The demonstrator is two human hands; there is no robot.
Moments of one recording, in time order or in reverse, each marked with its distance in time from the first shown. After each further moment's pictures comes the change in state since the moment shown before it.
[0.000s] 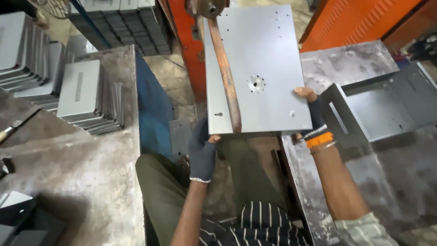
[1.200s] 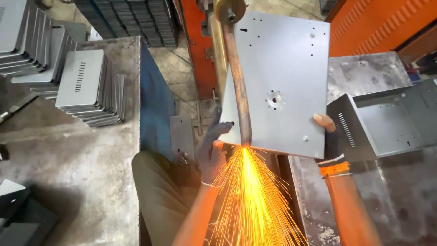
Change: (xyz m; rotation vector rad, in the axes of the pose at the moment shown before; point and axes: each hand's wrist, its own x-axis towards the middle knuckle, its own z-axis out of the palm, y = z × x) left_hand 0.001 0.030 0.033 -0.013 0.010 0.192; right_hand -0.059 -0.037 0.013 -0.105 0.116 -0.072
